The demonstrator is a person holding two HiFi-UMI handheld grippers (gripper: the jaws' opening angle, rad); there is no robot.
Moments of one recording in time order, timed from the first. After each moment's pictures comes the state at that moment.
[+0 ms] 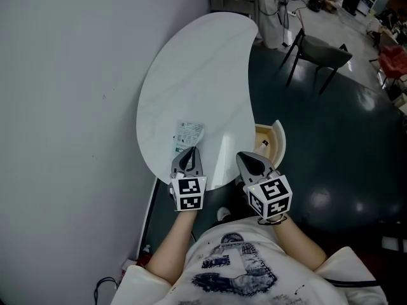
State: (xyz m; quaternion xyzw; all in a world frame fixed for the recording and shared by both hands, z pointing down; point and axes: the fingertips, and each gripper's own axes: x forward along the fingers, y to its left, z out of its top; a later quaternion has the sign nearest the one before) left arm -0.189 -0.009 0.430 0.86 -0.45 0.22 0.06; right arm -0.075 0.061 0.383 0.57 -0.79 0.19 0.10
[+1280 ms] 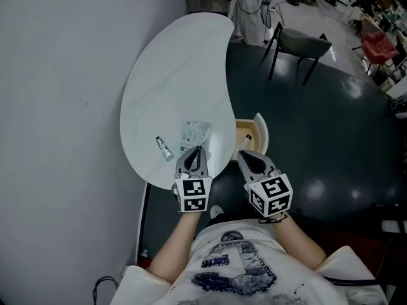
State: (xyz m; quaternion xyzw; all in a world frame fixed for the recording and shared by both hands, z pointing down) left arm -0.110 0.033 0.420 0.89 -0.40 0.20 0.06; right arm -0.016 0.102 0.385 0.62 -0.76 0.19 0.10
